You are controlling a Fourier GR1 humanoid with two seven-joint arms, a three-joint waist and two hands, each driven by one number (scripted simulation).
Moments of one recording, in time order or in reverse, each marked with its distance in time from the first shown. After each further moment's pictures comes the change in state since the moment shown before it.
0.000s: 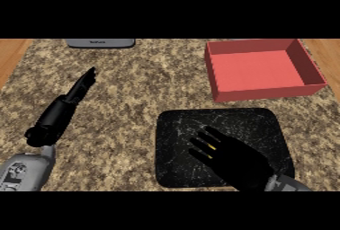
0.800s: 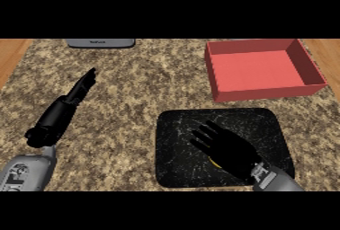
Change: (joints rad) left arm 0.009 -0.058 0.061 -0.008 -0.059 -0.062 0.003; right arm 0.023 0.109 -0.059 0.225 0.174 -0.126 -0.094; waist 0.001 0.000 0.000
